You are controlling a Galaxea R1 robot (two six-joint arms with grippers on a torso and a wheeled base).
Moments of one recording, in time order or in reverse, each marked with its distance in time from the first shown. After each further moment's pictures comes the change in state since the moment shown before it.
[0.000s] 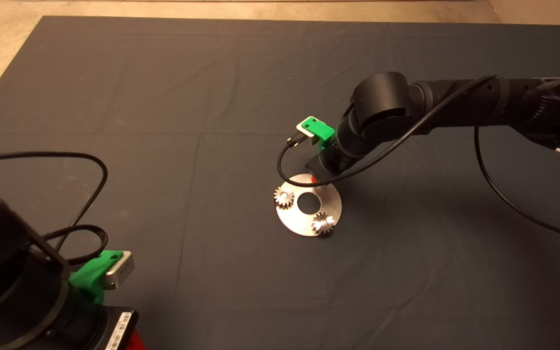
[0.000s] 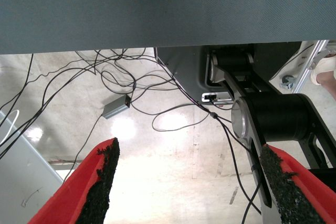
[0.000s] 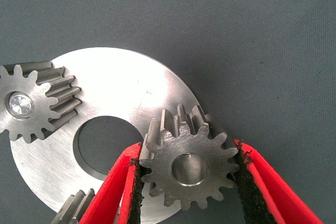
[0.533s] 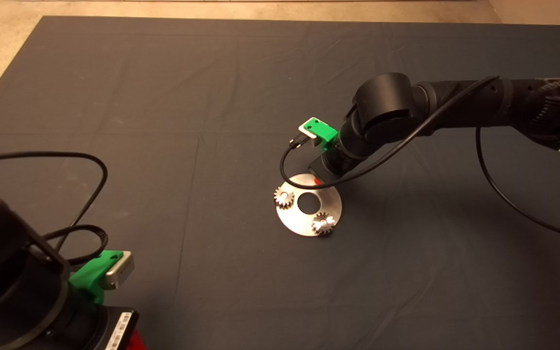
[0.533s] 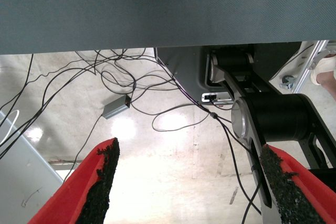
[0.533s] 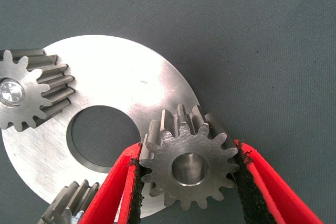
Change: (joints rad) left arm 0.000 0.000 0.000 0.000 0.000 0.000; right arm 0.000 -0.009 0.017 -0.001 -0.023 0.000
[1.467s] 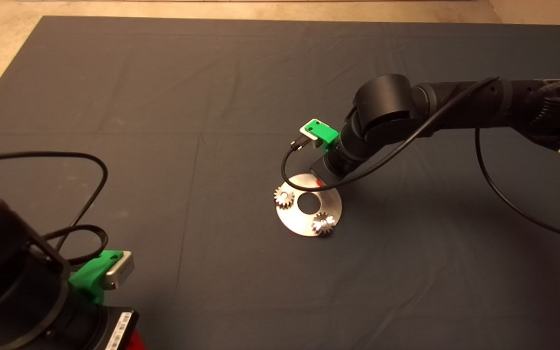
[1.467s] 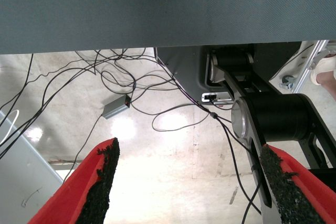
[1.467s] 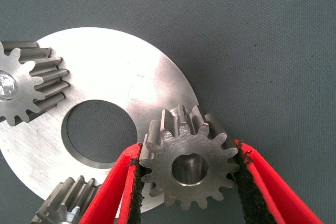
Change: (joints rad) left arm 0.000 0.000 0.000 0.000 0.000 0.000; right arm -0.002 0.000 0.006 0.000 -0.018 -0.001
